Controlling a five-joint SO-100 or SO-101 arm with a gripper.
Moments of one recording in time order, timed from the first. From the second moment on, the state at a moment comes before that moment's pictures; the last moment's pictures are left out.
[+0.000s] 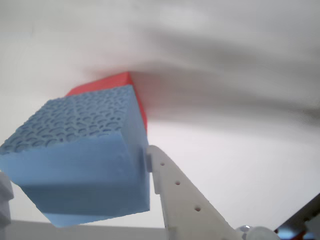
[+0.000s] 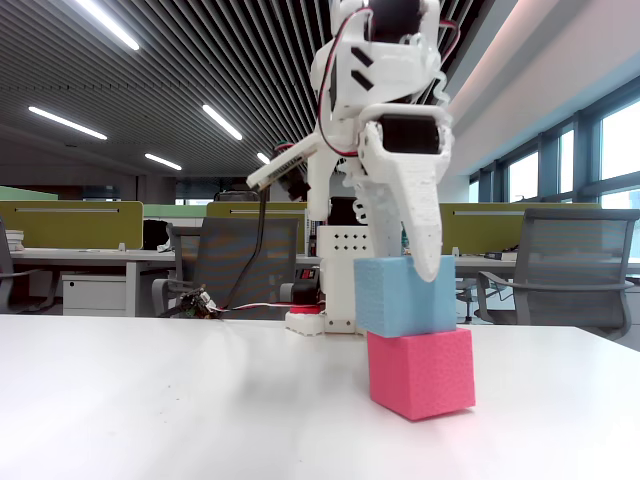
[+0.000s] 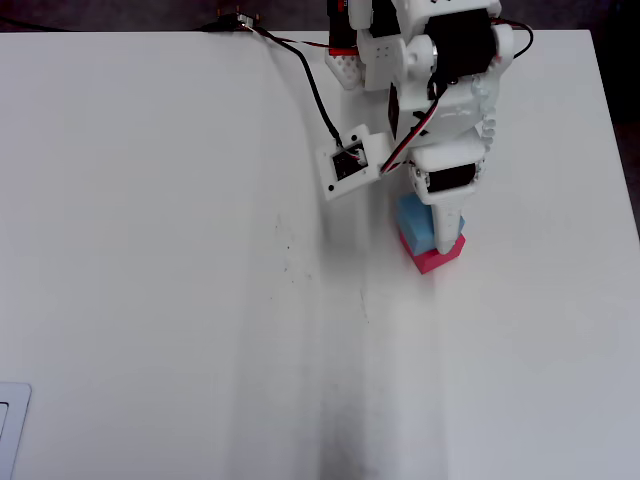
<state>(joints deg) -4.8 96.2 101.9 67.1 12.9</state>
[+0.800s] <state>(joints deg) 0.2 122.8 105.8 70.9 14.4</state>
